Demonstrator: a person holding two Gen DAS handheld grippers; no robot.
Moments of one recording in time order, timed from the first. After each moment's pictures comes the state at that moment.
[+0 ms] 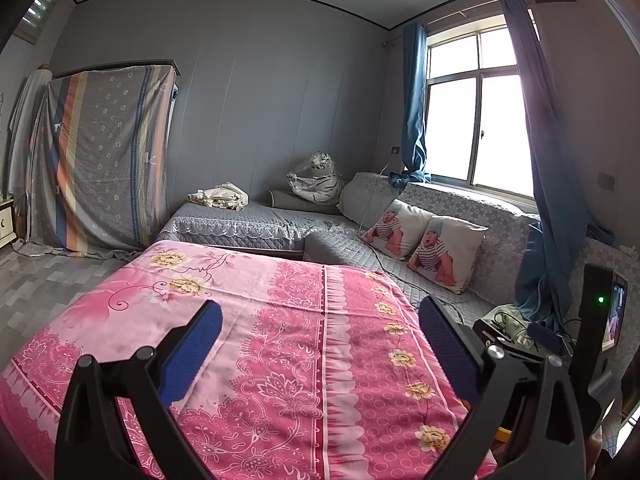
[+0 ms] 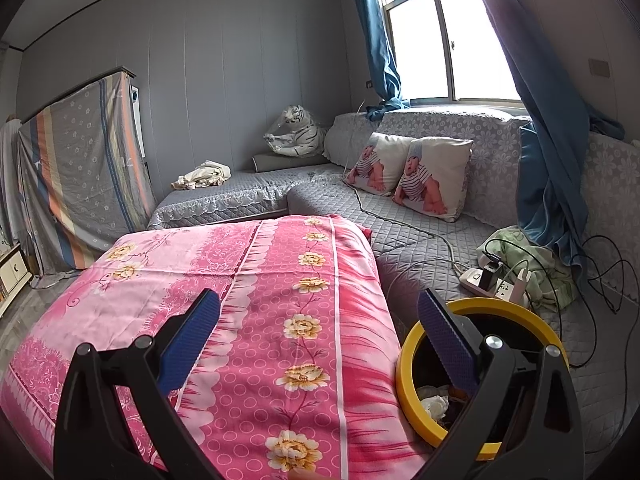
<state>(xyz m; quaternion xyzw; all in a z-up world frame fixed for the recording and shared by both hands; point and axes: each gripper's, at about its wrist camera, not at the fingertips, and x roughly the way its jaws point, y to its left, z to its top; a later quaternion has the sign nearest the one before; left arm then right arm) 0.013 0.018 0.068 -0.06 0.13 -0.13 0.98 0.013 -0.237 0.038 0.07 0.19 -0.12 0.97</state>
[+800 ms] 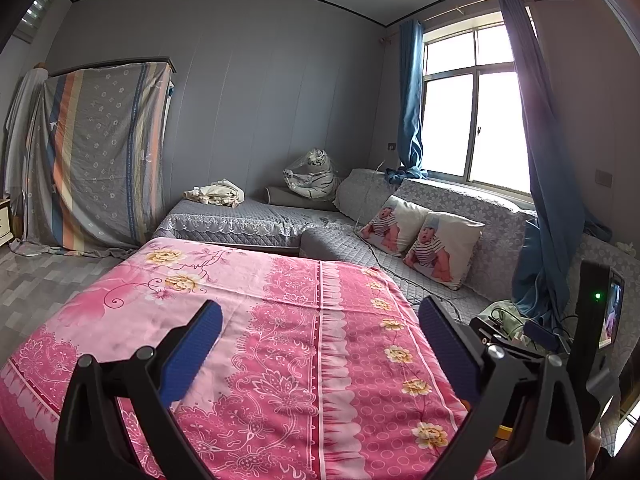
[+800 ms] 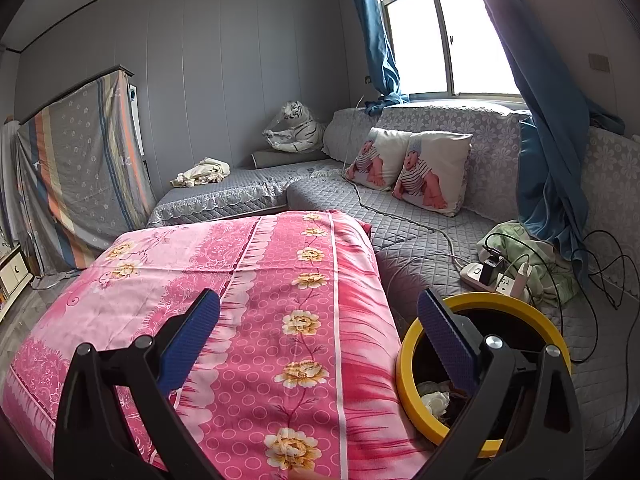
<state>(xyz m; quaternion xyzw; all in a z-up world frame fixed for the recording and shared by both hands) 0.014 0.014 0.064 -0.06 0.14 -0.14 0.98 0.014 -0.241 0.035 0.08 0.19 -0.12 0.97</state>
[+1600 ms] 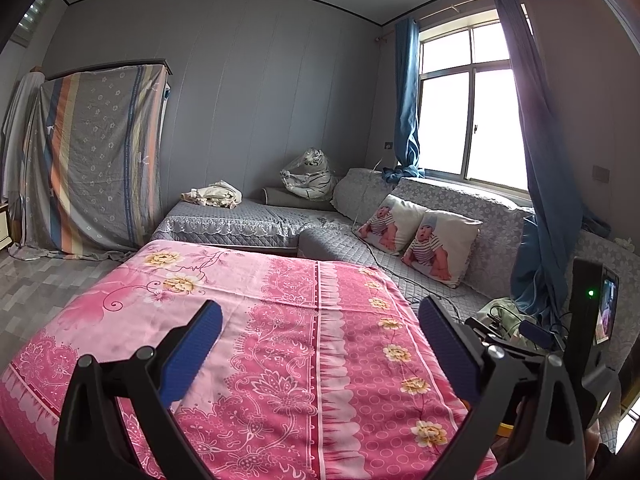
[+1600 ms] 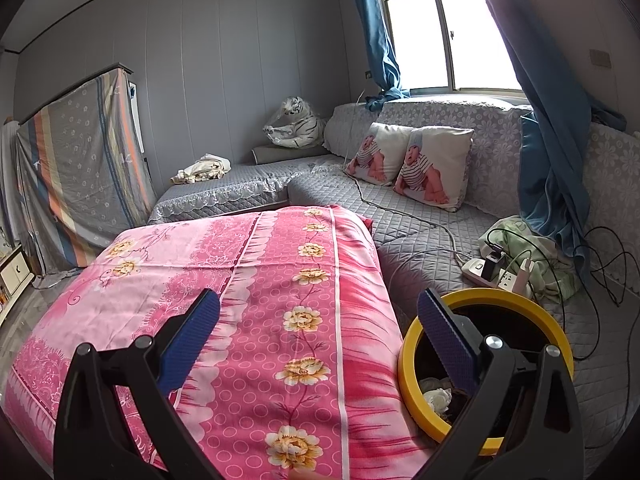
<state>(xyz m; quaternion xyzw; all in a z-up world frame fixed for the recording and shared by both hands) 0.009 0.010 0.064 -0.05 0.14 -0.15 0.98 0.014 -0.241 0.032 0.08 0.20 -0.12 0.97</state>
